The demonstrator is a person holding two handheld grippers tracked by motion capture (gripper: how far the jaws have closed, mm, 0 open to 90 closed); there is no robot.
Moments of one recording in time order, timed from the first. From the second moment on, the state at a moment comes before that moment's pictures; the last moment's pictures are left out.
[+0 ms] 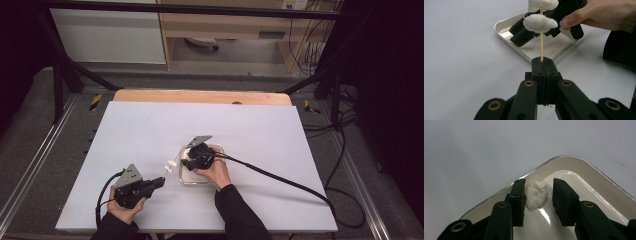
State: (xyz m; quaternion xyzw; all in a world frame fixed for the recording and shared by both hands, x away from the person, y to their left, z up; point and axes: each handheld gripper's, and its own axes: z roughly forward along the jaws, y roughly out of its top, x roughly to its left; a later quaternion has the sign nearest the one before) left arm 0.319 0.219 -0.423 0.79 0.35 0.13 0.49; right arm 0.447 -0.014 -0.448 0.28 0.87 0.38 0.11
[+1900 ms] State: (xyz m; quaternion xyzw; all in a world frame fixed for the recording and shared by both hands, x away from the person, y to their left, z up) left arm 0.307 0.197 -0.421 0.80 0.30 0.13 0.50; right arm 0.397 -0.116 -0.355 0.29 0.75 0.59 0.01
